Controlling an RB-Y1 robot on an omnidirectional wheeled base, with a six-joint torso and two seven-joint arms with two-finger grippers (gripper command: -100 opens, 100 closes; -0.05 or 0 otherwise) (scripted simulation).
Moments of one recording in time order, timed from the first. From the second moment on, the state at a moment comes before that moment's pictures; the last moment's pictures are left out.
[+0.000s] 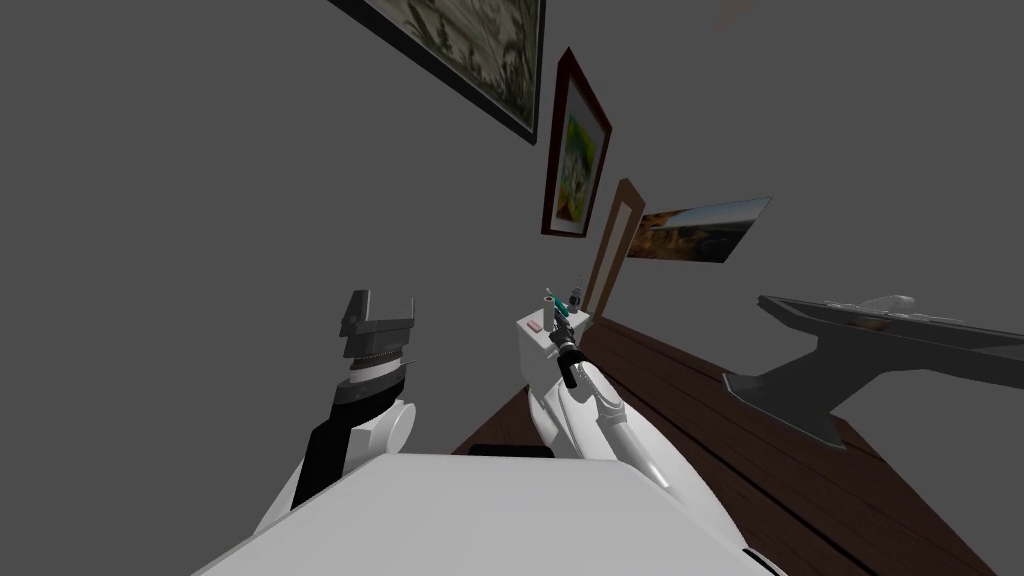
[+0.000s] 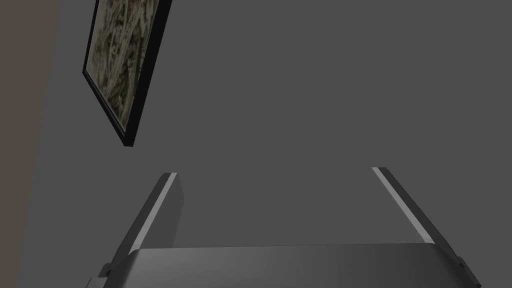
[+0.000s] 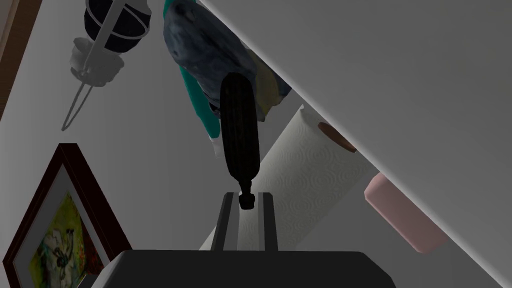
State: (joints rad) left arm 0.47 0.00 0.07 -2.36 0.06 -0.56 0.07; right arm -0.03 -0.26 0.18 -1.62 1.12 0.24 0.85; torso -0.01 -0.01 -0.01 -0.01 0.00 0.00
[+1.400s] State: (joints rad) left arm 0.47 0.00 0.07 -2.36 0.06 -0.56 0.07; right arm 0.02 -0.33 0.00 -1.56 0.81 0.11 1.10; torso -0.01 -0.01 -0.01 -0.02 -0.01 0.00
